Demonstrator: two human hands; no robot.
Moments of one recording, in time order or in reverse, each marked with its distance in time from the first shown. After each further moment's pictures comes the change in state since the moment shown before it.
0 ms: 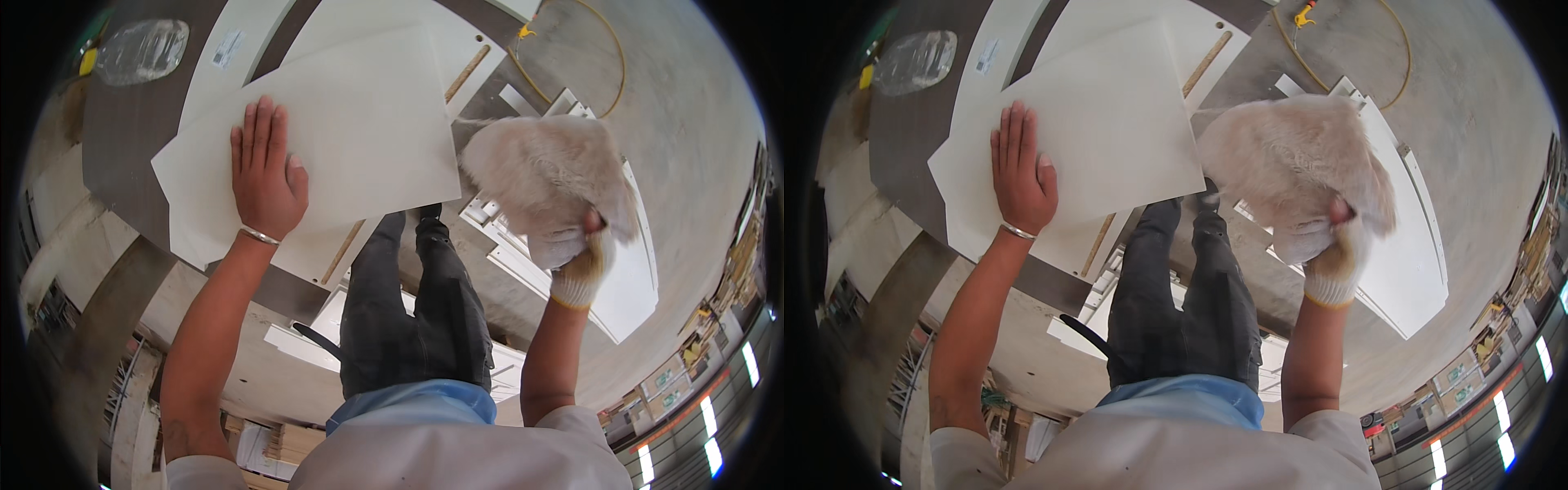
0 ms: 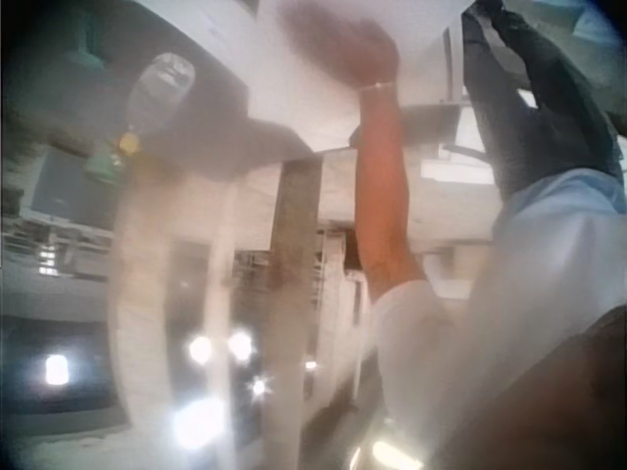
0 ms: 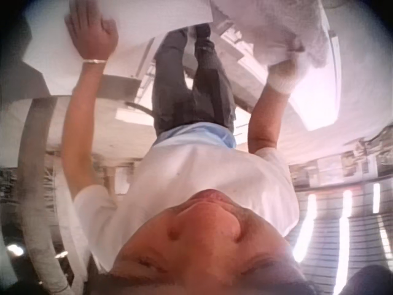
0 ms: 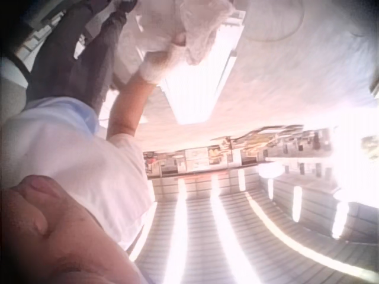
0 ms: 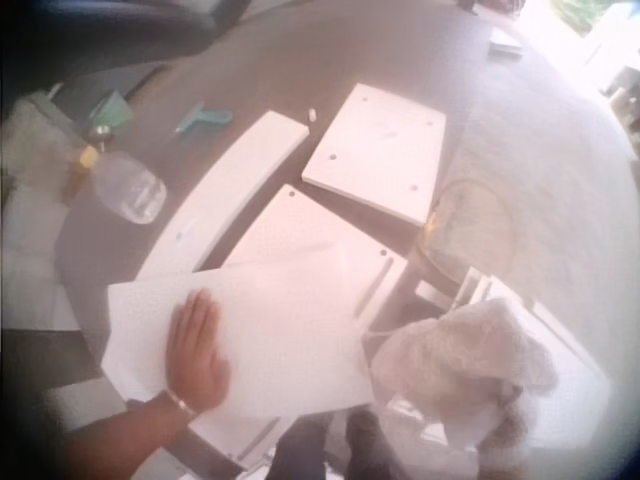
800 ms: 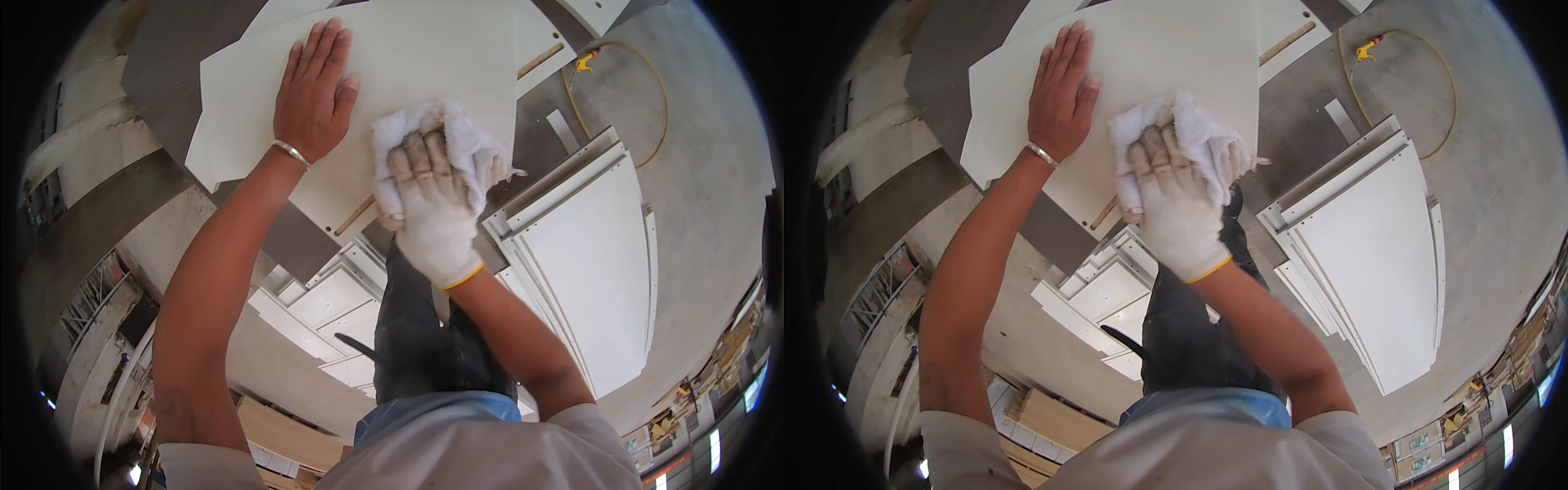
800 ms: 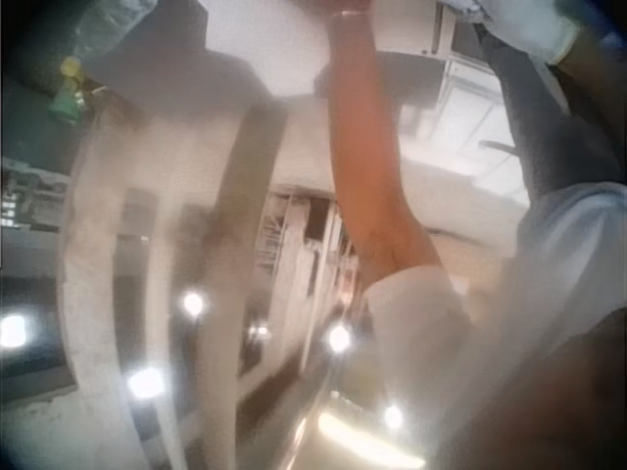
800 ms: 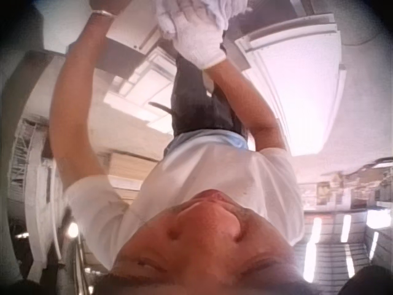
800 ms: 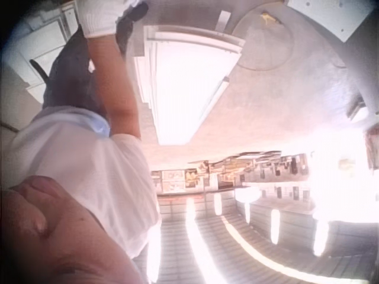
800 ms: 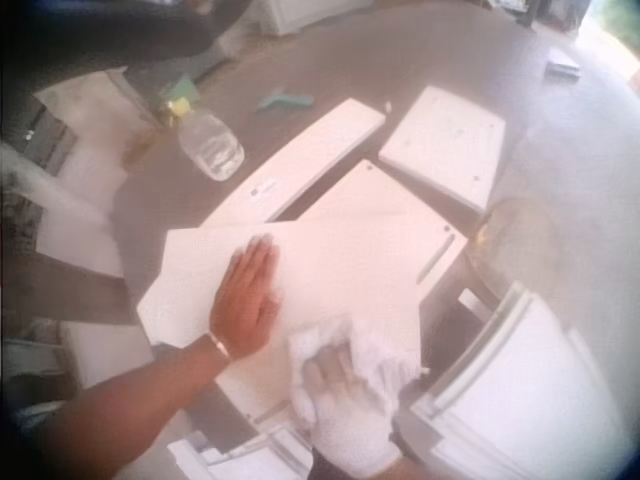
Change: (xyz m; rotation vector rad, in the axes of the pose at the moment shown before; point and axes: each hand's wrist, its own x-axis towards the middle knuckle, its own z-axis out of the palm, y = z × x) left_hand -0.001 -0.008 0.009 -0.003 0.128 -0.031; right_hand -0.051 0.141 0.098 -1.415 -0.779 -0.863
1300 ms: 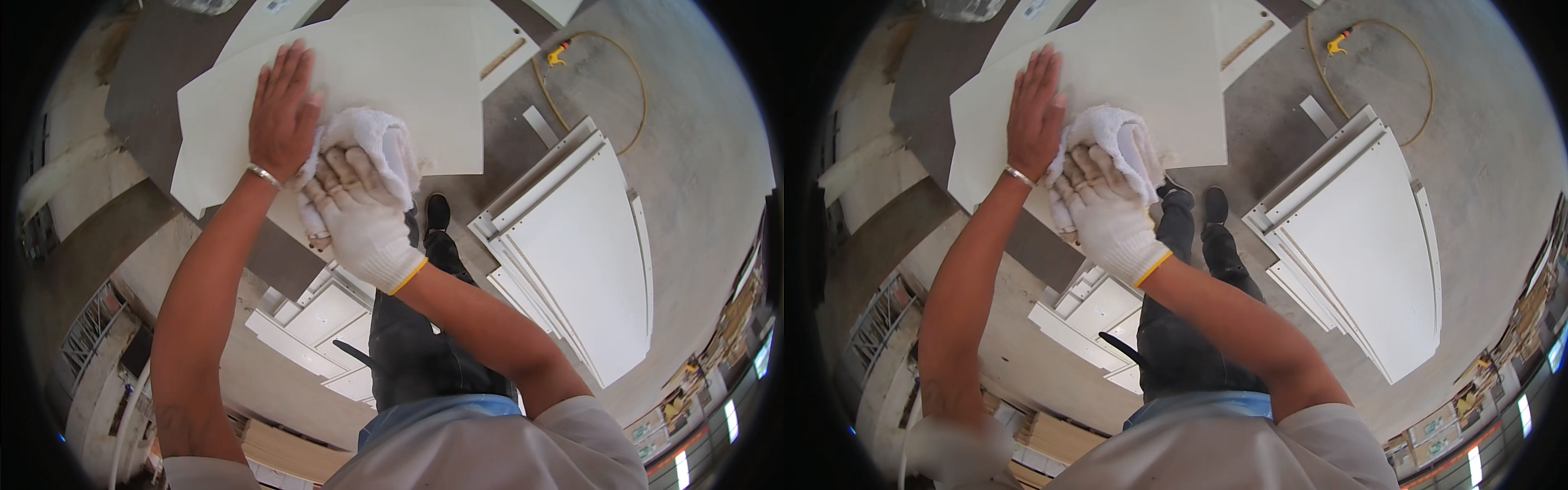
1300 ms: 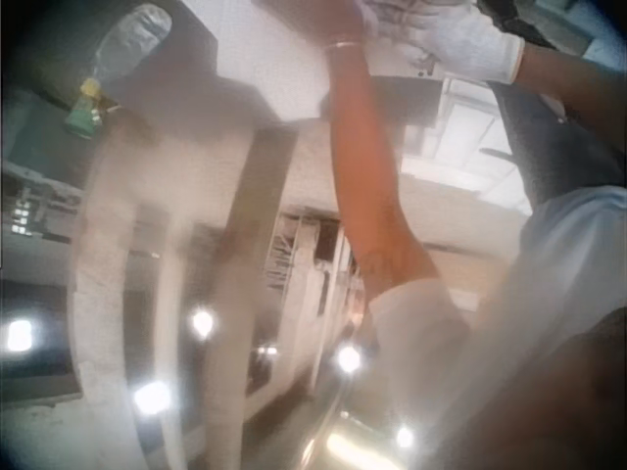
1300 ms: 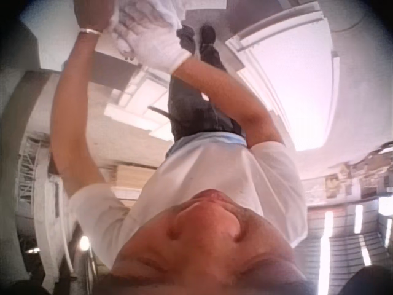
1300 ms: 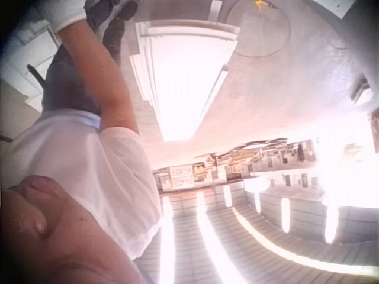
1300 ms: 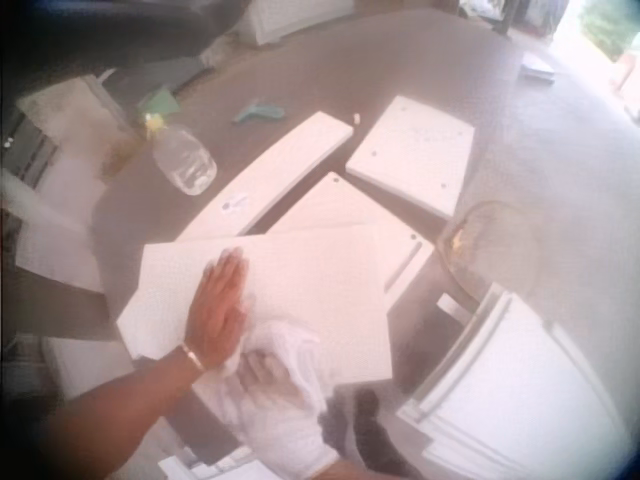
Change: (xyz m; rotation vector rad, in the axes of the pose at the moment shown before) left_hand 0.001 -0.007 0.000 -0.120 0.004 -0.019; right_hand 0.033 -0.046 0.039 0.028 -0.135 -0.117
